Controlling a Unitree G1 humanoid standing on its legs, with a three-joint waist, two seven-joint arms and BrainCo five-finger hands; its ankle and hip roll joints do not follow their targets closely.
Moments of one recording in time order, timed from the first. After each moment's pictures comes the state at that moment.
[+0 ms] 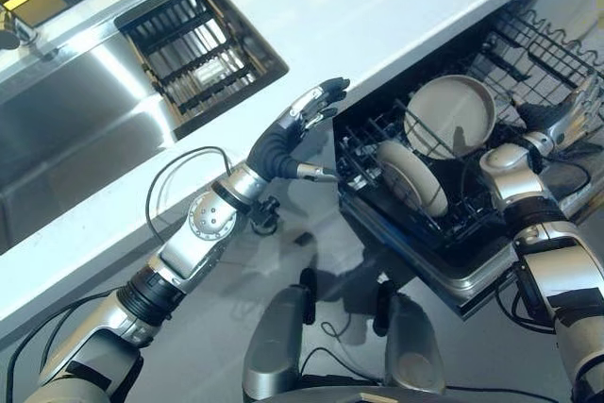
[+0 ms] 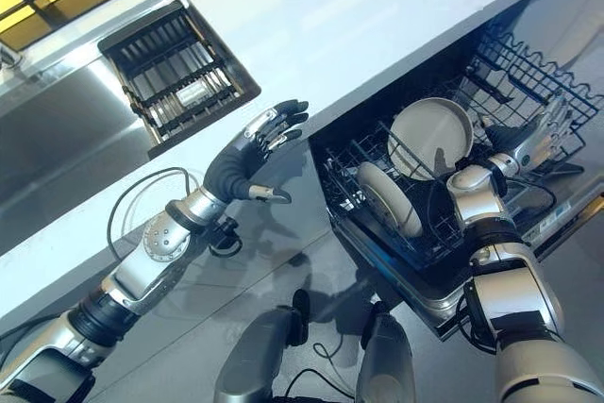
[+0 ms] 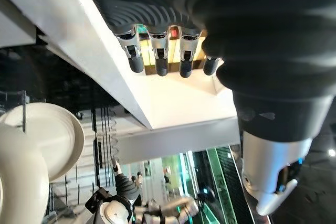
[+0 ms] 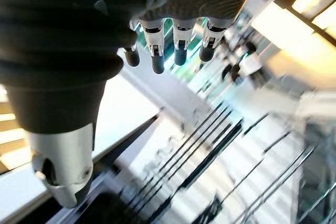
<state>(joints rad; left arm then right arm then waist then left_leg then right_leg) -0.48 0.62 -0.54 -0.13 -0.51 -0.39 -0.05 -0.88 -0.60 0.16 1.01 0.04 0.04 -1.02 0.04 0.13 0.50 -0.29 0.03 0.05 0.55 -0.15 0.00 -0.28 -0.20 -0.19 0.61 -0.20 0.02</state>
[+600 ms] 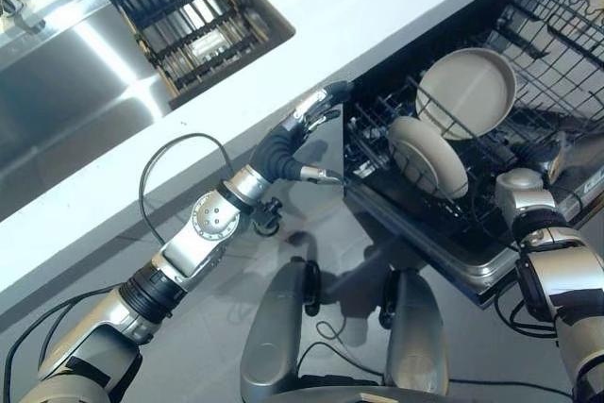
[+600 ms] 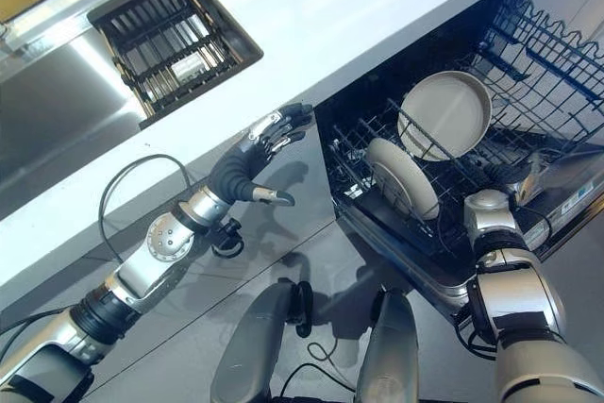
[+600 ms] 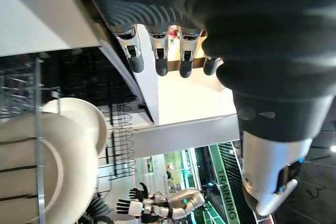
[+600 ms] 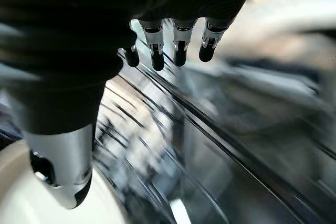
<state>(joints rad) -0.50 0.64 -0.58 -0.09 -0.51 -0.42 -0.04 -0.89 -0.61 0.13 1.27 0.36 0.04 -0.51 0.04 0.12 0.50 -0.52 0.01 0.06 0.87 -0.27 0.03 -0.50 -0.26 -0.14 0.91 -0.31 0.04</state>
